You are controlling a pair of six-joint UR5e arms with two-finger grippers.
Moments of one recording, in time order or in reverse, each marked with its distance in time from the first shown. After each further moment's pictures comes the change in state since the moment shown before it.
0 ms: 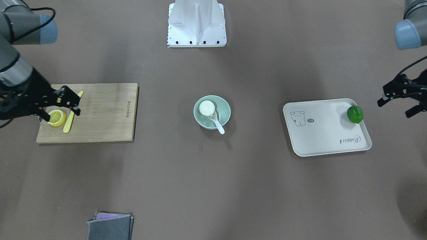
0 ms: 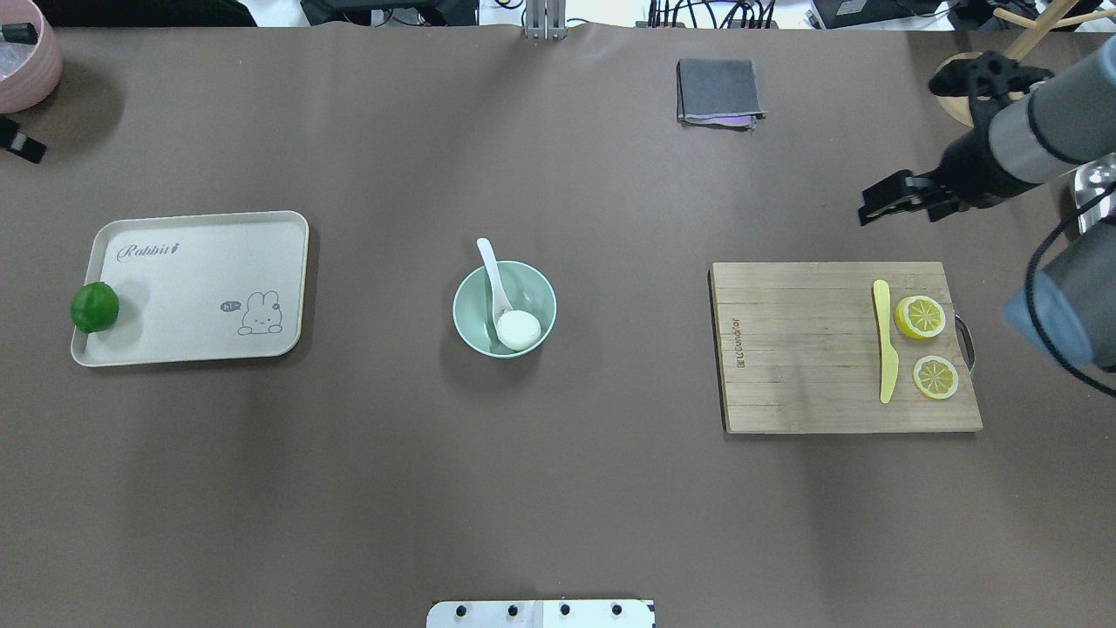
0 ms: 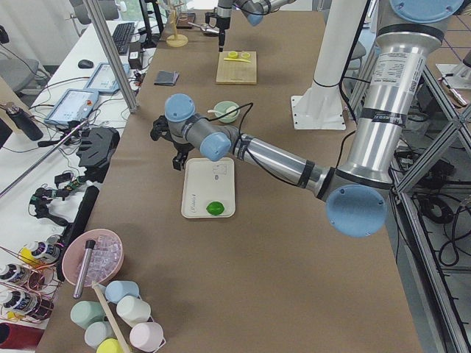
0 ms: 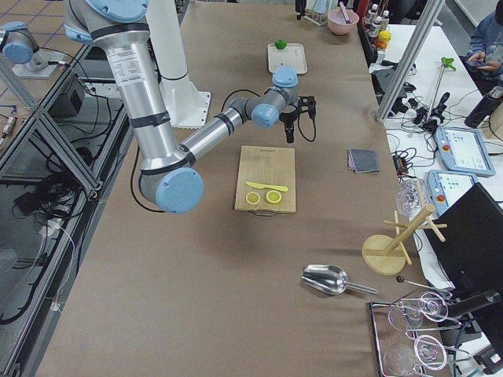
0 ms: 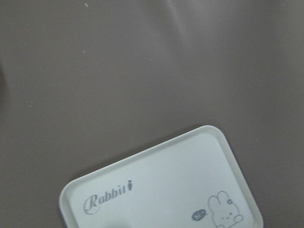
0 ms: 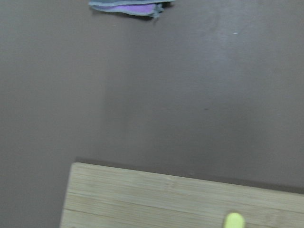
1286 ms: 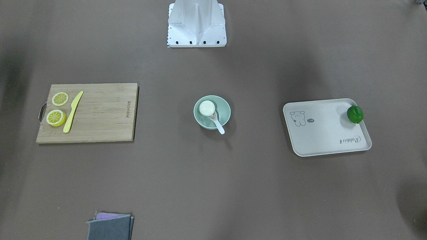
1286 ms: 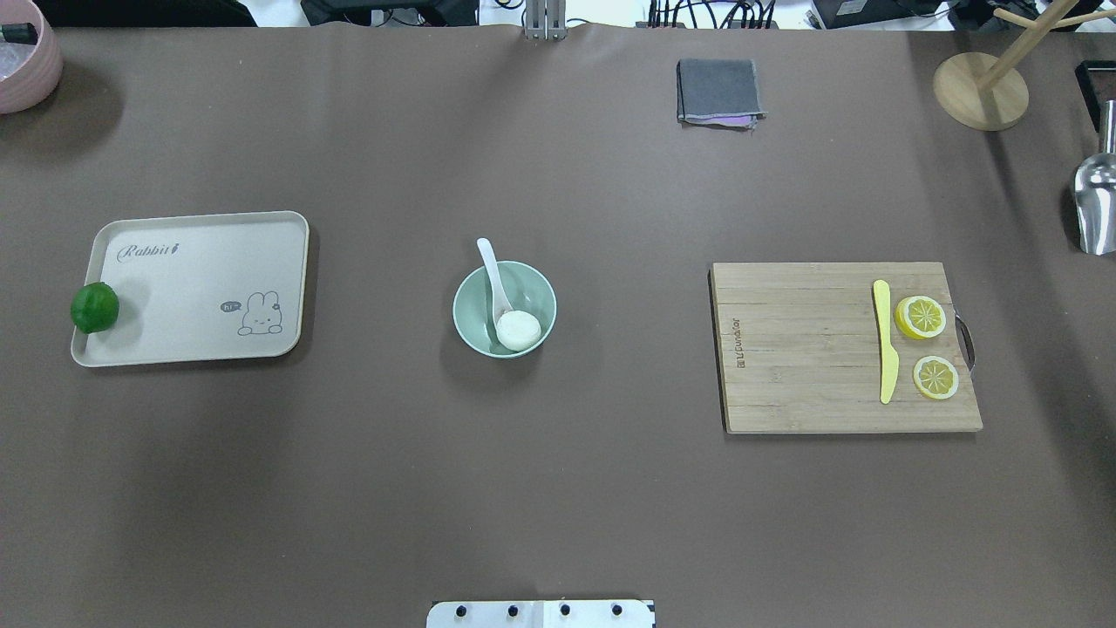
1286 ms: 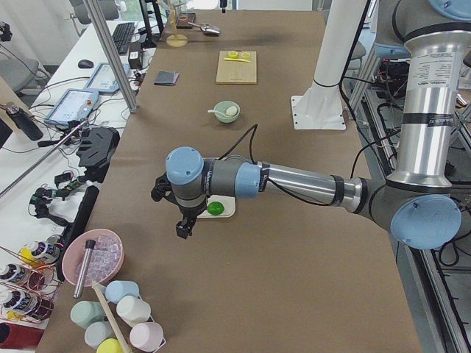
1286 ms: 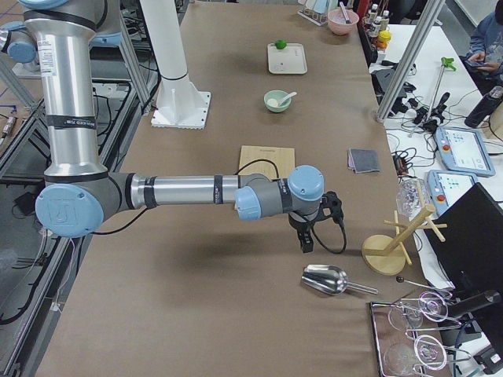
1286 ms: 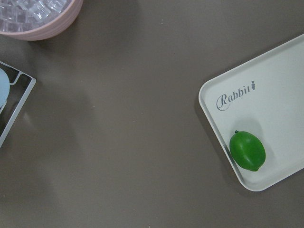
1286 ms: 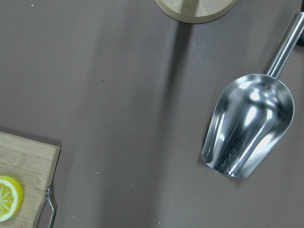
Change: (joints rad) left arm -0.224 0.172 0.010 0.224 0.020 0.500; right arm 0.429 -0.129 -0.243 -0.070 0.175 -0.675
